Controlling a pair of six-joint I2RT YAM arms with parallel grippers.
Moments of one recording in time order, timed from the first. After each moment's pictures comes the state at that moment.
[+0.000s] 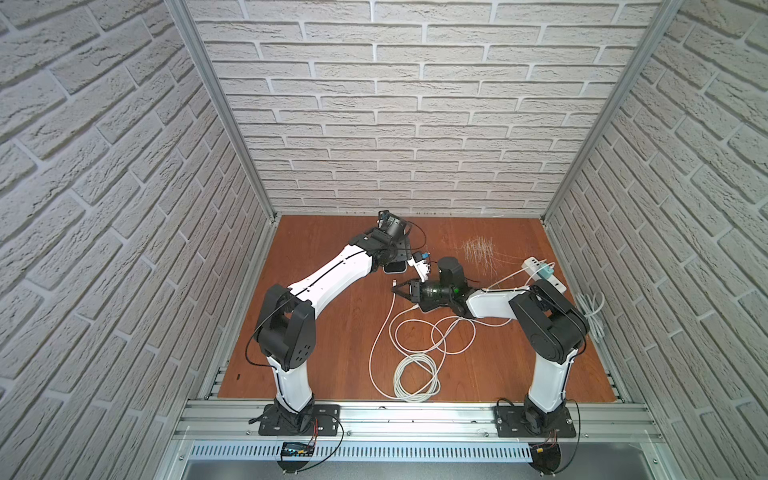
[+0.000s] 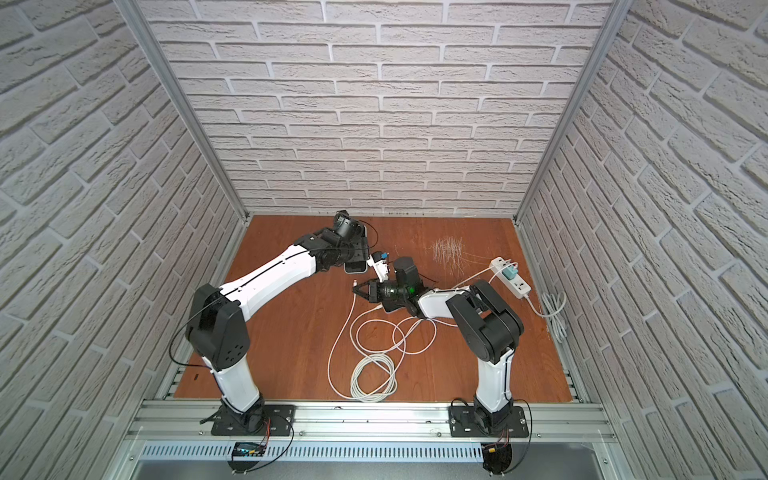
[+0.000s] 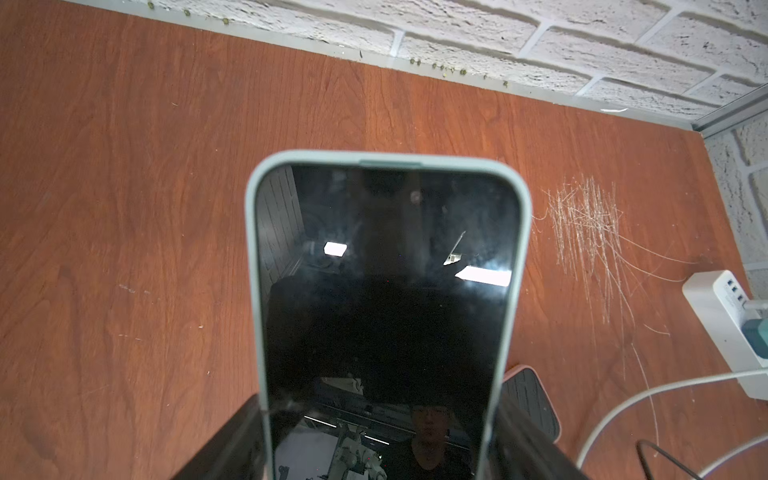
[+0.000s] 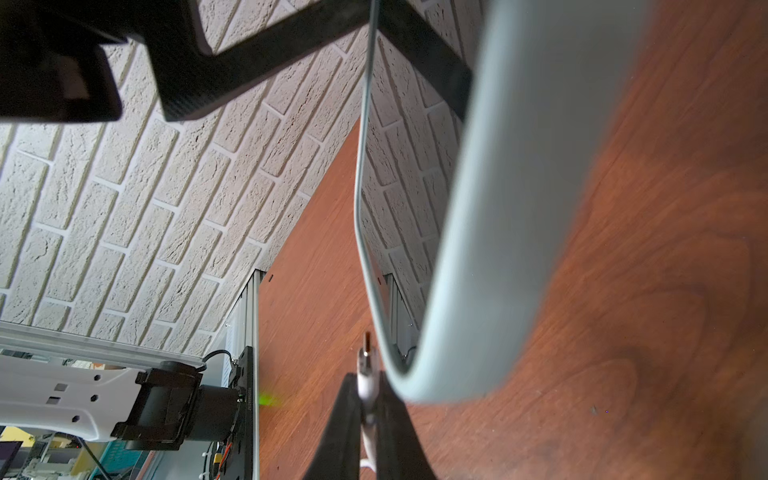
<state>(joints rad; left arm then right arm) -0.56 1.80 1.56 -0.60 -0.19 -0.56 0.62 1.90 0.93 0.60 -0.73 0.61</state>
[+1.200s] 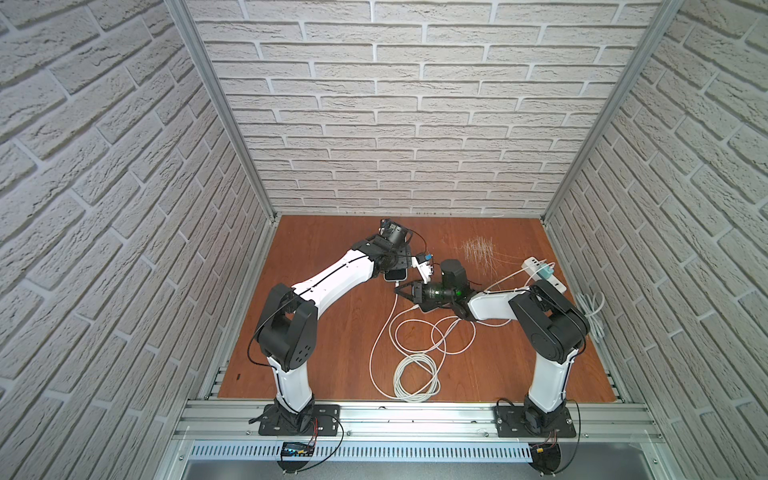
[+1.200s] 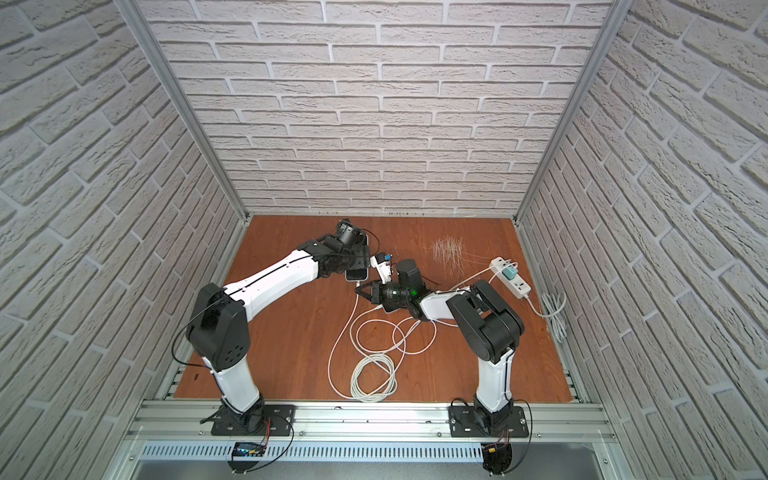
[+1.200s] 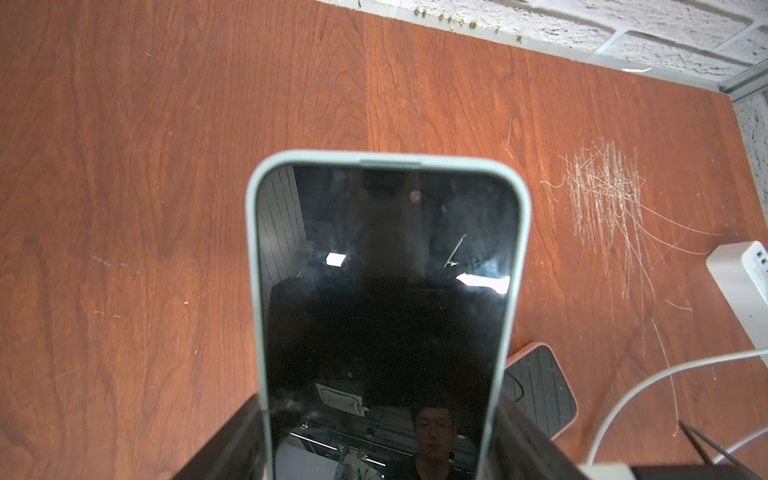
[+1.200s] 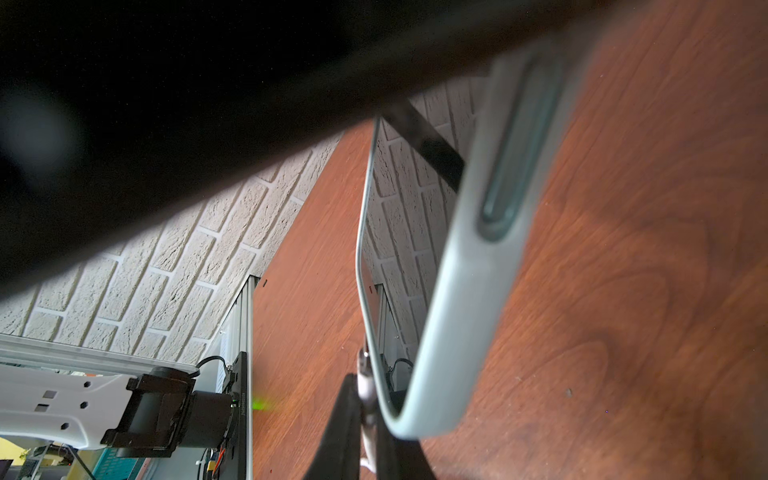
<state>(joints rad) -0.57 1.80 1.49 -0.57 -0.16 -0.57 0.60 1.90 0.89 0.65 -0.72 0.63</state>
